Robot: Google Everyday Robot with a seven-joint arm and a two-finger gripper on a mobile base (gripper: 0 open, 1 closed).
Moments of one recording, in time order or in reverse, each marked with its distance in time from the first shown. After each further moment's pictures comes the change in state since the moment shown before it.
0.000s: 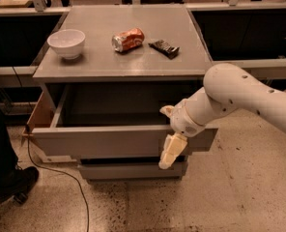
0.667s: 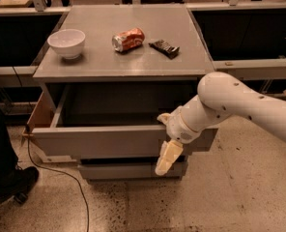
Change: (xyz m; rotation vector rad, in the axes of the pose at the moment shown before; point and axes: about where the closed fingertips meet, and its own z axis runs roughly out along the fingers) arm 0.005 0.010 0.026 -0.043 -0.001 0.033
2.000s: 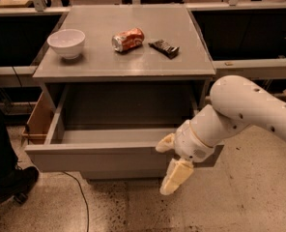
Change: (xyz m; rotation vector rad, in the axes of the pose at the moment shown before) arm 0.002 0.089 -0.031 -0.164 -0.001 -0.012
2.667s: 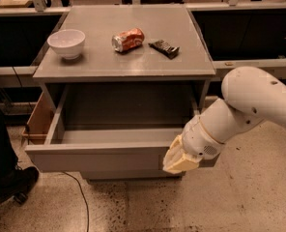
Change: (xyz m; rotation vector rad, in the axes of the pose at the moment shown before) arm -0.002 0.012 -0.029 0.011 0.019 0.000
